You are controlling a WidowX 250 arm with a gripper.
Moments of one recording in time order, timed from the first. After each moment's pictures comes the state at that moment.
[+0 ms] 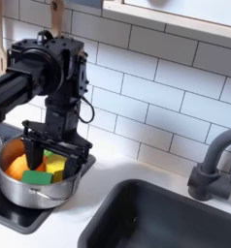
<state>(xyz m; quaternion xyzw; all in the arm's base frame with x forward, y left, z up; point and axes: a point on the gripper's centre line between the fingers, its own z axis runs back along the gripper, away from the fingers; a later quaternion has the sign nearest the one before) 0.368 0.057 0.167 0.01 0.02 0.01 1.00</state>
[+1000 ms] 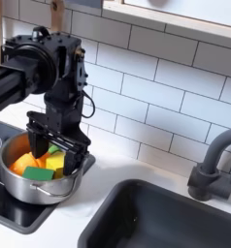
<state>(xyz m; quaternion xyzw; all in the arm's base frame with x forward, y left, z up) 0.378 0.066 0.174 0.03 -0.06 -0.05 1.00</state>
